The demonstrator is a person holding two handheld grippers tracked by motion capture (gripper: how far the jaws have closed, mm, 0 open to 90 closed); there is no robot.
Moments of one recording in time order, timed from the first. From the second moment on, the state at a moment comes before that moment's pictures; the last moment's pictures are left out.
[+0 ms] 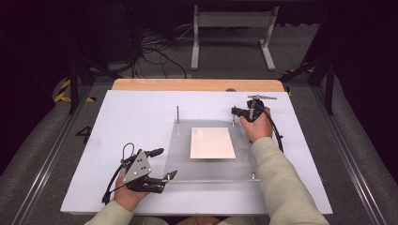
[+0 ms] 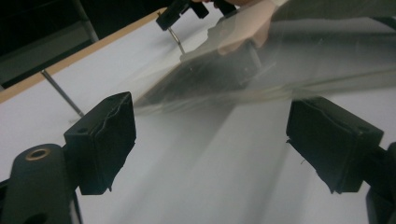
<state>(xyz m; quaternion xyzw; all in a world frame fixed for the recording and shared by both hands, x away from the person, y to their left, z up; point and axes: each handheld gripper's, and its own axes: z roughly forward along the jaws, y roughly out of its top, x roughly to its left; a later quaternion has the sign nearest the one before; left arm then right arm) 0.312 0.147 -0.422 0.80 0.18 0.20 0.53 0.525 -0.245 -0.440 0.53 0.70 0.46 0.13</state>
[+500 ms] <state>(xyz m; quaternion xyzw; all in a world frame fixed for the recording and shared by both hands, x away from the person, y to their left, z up) 0.314 0.132 -0.414 0.80 0.17 0.23 0.53 0.524 -0.246 -0.443 0.54 0.69 0.47 0.13</state>
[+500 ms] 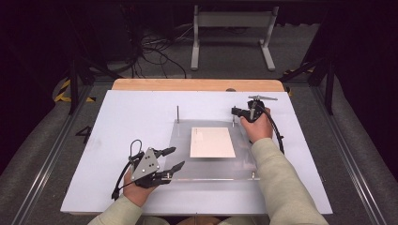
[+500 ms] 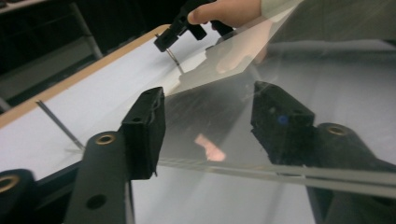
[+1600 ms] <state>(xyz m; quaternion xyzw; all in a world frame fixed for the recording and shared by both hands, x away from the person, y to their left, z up) 0.314 0.131 -0.409 0.81 0.18 0.24 0.51 0.432 -0.262 -0.382 0.42 0.73 0.51 0.18</state>
